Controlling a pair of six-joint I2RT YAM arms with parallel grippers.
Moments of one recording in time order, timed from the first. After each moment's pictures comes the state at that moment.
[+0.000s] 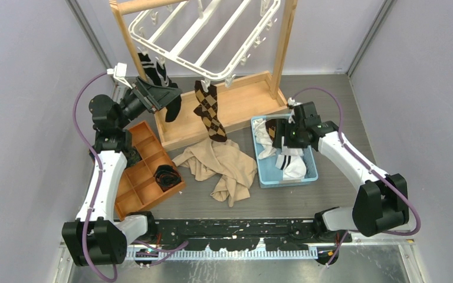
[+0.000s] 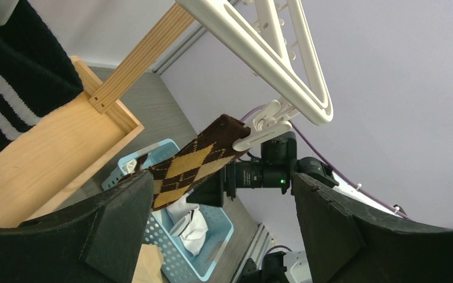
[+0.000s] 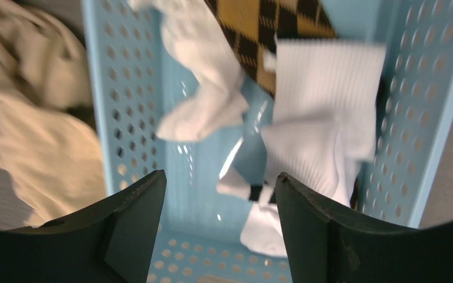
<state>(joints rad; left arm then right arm) 0.05 1.10 0.98 0.37 0.87 -1.04 0.28 1.35 1.00 -0.58 -0.11 0.29</state>
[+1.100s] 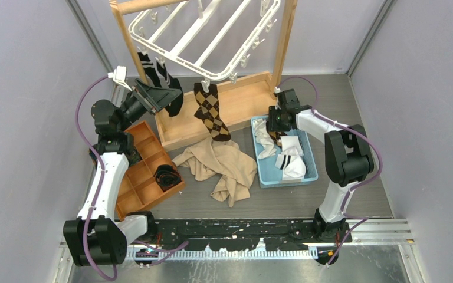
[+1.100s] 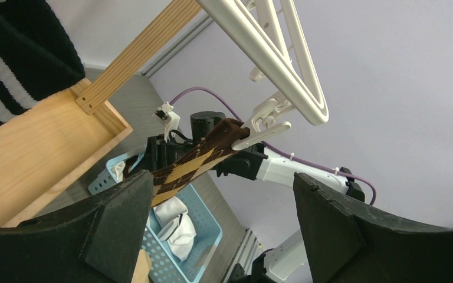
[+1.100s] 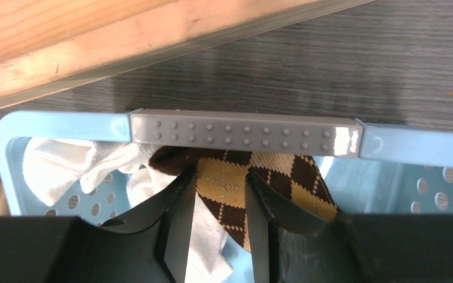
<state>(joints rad) 0.05 1.10 0.92 0.49 0.86 -1.13 0.28 1.83 1.23 -0.34 -0.04 0.25</state>
